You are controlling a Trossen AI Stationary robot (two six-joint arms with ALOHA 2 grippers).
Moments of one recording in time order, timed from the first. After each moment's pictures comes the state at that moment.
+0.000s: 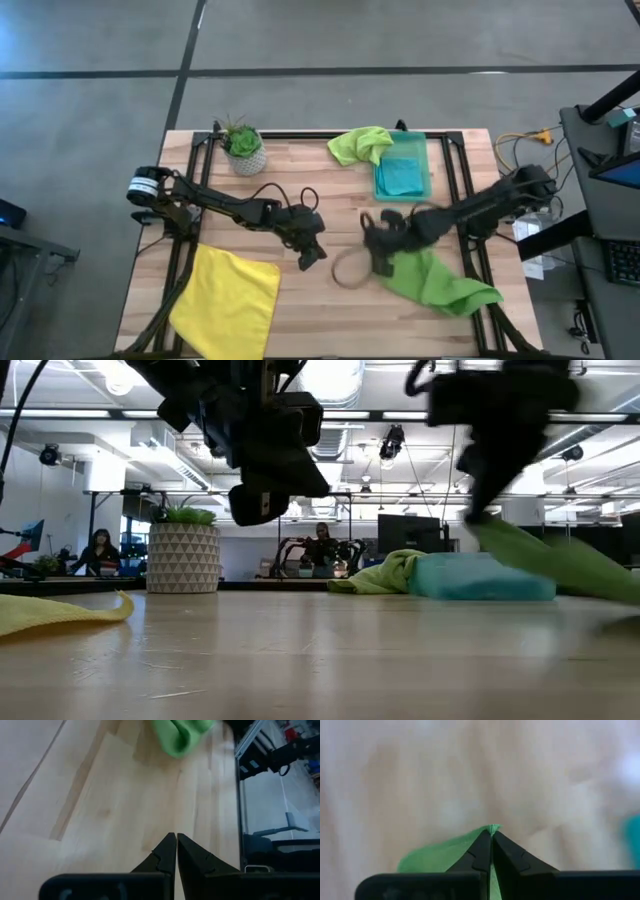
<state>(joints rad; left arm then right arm) -0.10 1.65 0.97 0.05 0.29 -0.65 0.28 1.53 1.03 -0.69 0.23 0.51</state>
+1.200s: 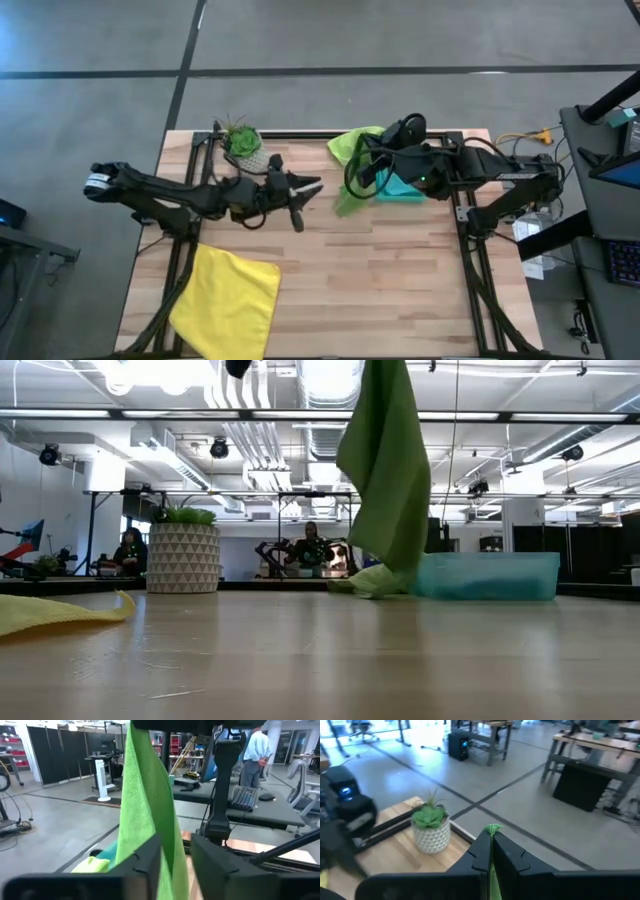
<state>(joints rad) -0.14 1.29 0.98 0.35 -0.50 -0.02 0.14 1.46 1.74 -0.75 0.92 0.33</state>
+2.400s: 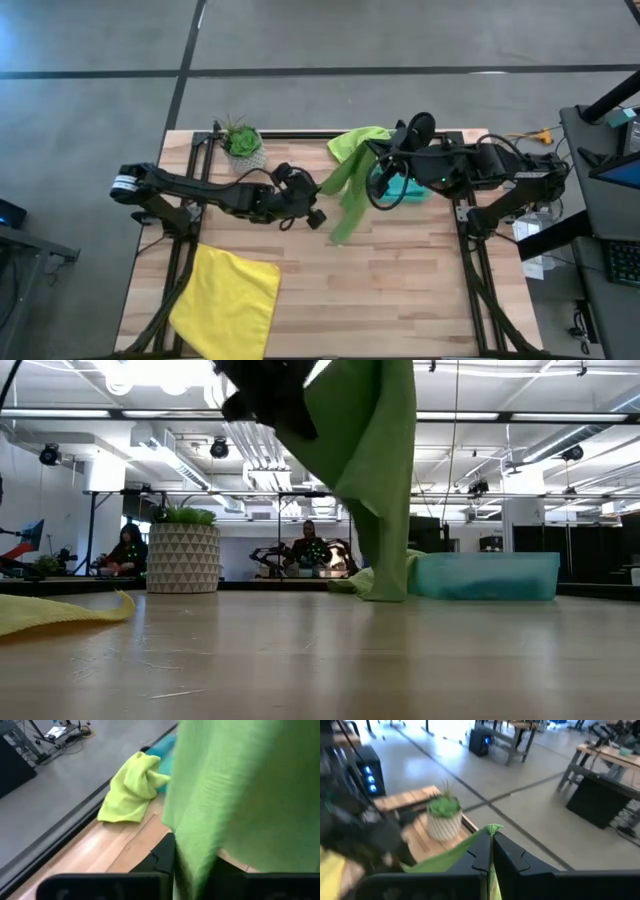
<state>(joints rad) -0.10 1.50 1.23 -0.38 -0.69 -0.36 0.20 1.45 1.84 -0.90 0.86 0.23</state>
